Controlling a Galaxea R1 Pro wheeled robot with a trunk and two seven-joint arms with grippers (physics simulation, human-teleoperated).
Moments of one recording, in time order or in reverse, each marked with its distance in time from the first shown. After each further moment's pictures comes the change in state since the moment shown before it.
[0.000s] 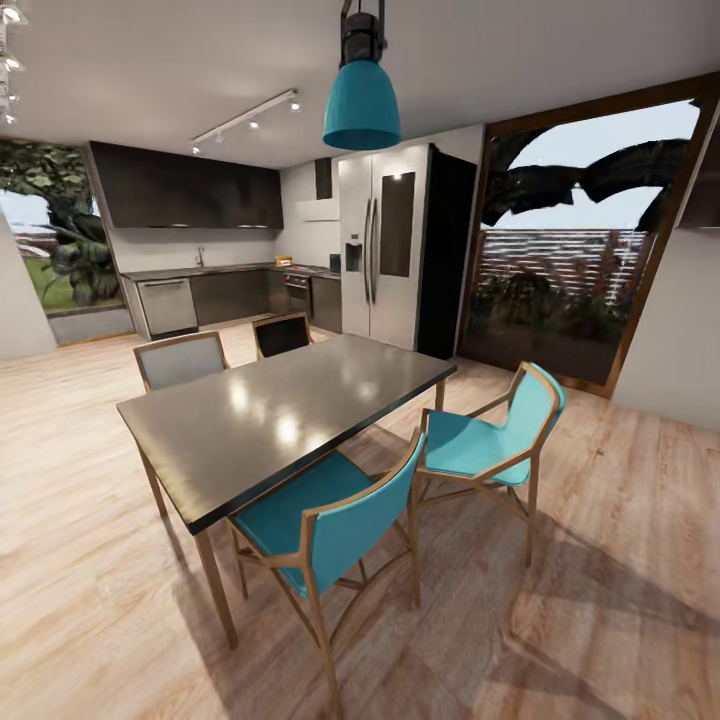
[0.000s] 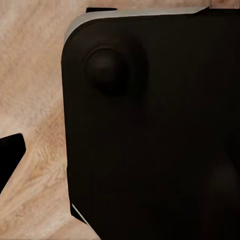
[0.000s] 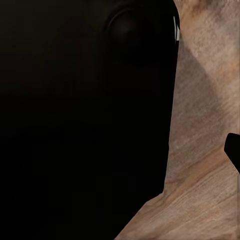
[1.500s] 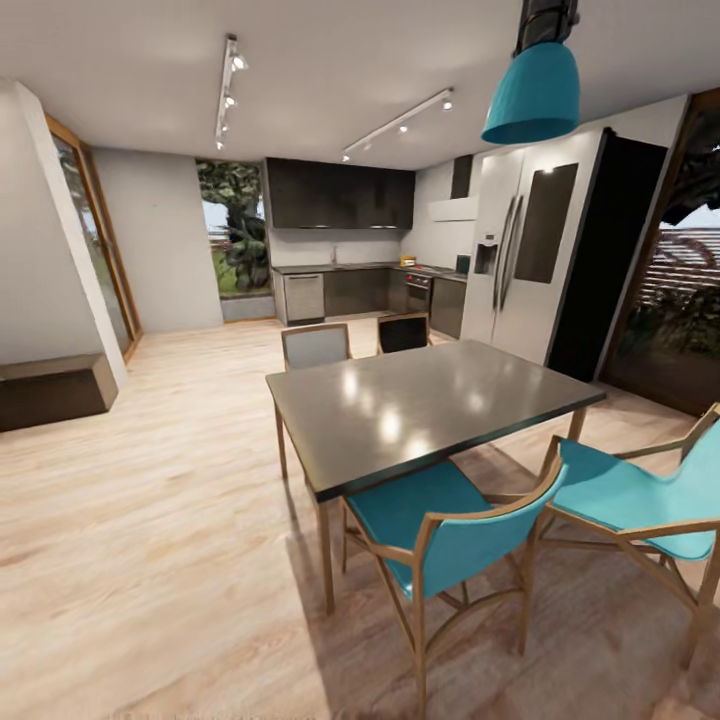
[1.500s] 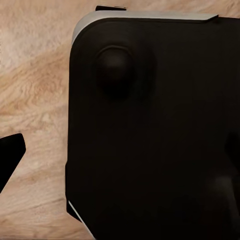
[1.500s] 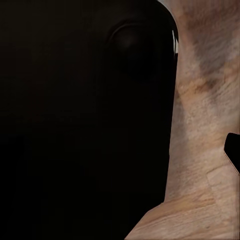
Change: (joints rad) left arm 0.001 0.004 0.011 0.001 0.061 -0.004 0.009; right arm 0.000 0.002 -0.001 0.000 -0.003 -0.034 -0.001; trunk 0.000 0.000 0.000
